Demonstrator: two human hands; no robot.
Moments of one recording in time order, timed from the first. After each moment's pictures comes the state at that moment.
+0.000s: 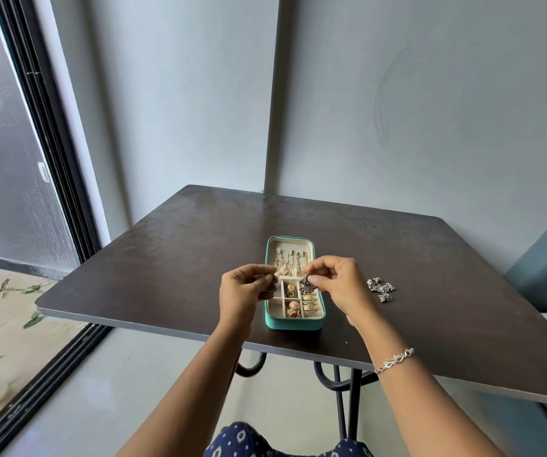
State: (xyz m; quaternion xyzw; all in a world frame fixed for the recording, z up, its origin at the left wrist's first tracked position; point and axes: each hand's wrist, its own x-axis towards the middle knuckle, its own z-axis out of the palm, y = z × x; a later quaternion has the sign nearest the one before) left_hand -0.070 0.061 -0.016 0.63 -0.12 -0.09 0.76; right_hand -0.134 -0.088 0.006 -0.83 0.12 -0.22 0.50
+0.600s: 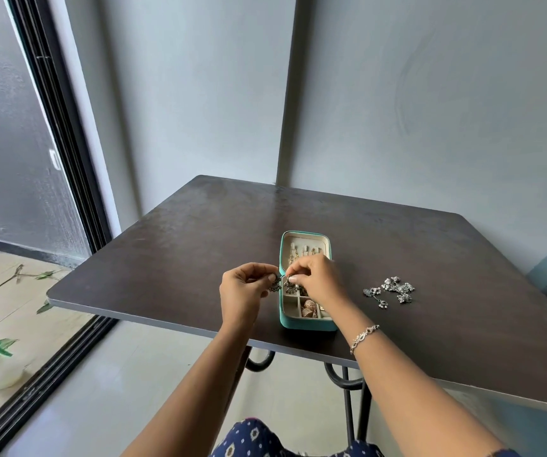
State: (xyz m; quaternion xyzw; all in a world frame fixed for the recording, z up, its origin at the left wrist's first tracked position) left_hand -0.057 0.072 -0.028 0.68 -0.11 -0.03 0.73; right_hand -0.081 -0.062 -0.014 -0.92 0.14 -0.16 0.33
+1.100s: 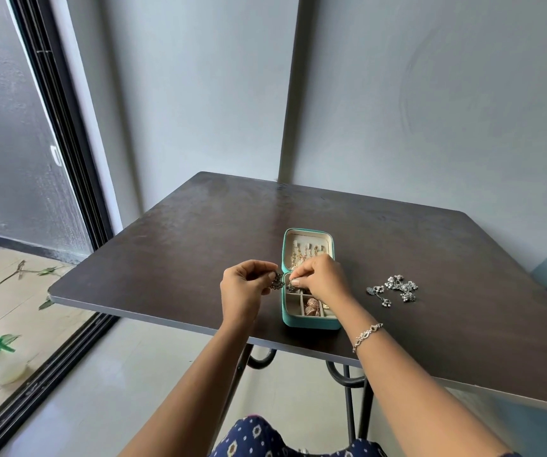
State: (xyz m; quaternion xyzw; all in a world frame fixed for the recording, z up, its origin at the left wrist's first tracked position) left_hand -0.050 0.073 -0.034 0.67 -0.11 -0.03 0.73; right_hand -0.079 -0.065 -0.016 -0.92 0.18 -0.13 0.32
